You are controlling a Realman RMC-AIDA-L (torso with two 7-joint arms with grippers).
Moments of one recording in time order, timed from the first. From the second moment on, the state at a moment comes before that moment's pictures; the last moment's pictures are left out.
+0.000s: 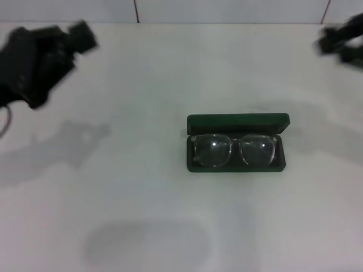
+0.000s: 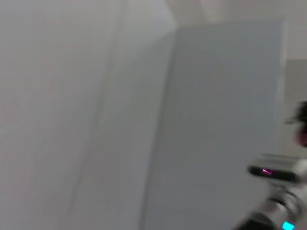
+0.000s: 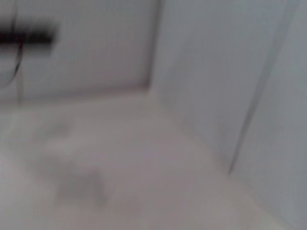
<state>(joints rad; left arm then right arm) -0.35 -2.03 0.88 0.76 1.30 1.89 -1.37 0.24 2.02 -0.97 -1.85 -1.84 -1.58 2.08</state>
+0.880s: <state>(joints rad) -0.74 -2.10 1.39 0.53 1.42 1.22 -1.34 0.21 2.00 -0.44 -1.16 -1.71 -1.75 1.68</state>
